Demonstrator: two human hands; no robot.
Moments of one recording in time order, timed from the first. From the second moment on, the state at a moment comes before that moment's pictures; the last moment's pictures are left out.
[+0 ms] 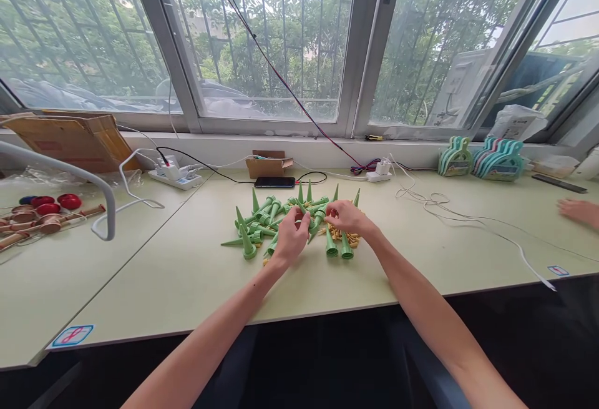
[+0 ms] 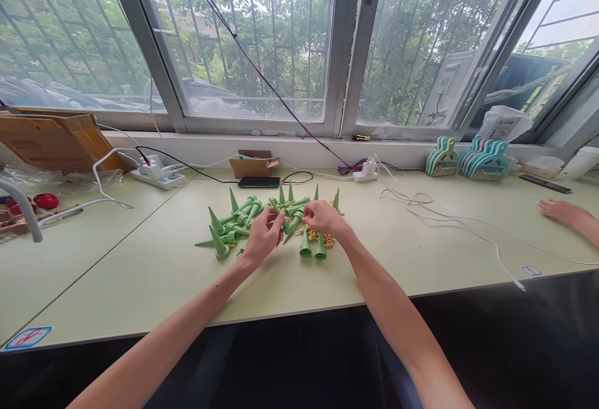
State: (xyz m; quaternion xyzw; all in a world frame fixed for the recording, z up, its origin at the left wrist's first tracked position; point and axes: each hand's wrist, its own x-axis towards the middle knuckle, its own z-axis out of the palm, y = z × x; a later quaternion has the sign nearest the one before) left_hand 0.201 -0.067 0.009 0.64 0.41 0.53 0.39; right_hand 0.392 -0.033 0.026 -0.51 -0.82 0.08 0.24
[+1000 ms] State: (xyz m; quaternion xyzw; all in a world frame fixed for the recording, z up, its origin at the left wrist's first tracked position) left_hand 0.202 -0.070 0.011 0.65 0.42 0.51 0.38; right_hand 0.386 -0.036 0.027 -0.56 -0.81 0.13 0.15
